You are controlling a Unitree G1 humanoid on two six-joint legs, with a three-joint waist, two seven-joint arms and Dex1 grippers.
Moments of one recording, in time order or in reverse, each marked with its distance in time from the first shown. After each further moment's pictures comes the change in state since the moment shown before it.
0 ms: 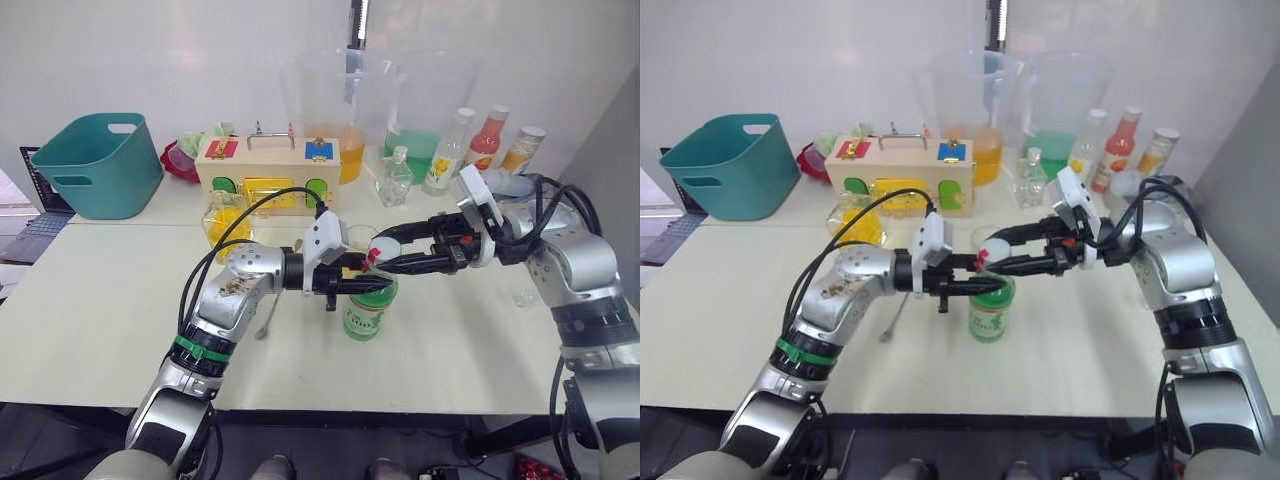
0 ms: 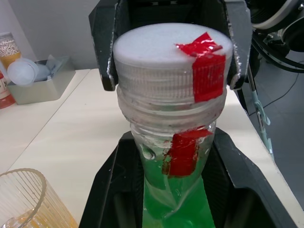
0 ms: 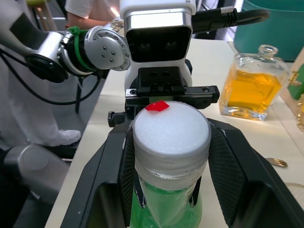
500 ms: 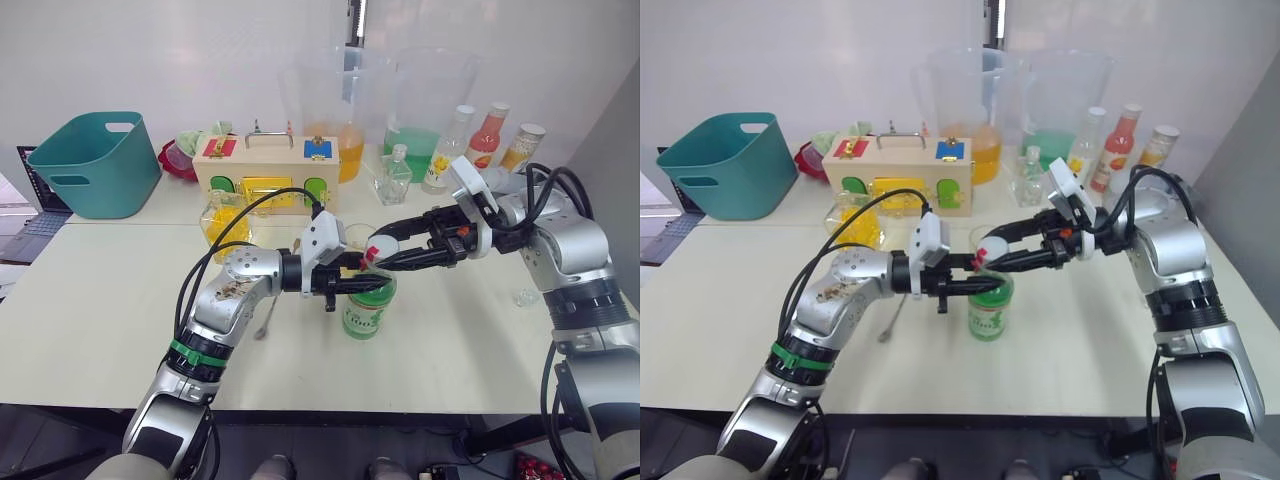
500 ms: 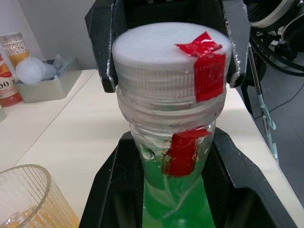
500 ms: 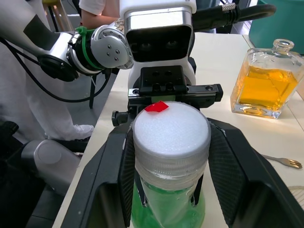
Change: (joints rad) left arm 0.013 0.000 0.002 -0.022 -0.009 0.008 0.023; right arm -0.059 0.013 0.000 0.038 -0.020 0.076 0.051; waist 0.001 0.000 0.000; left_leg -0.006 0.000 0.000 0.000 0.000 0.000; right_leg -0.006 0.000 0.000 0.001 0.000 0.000
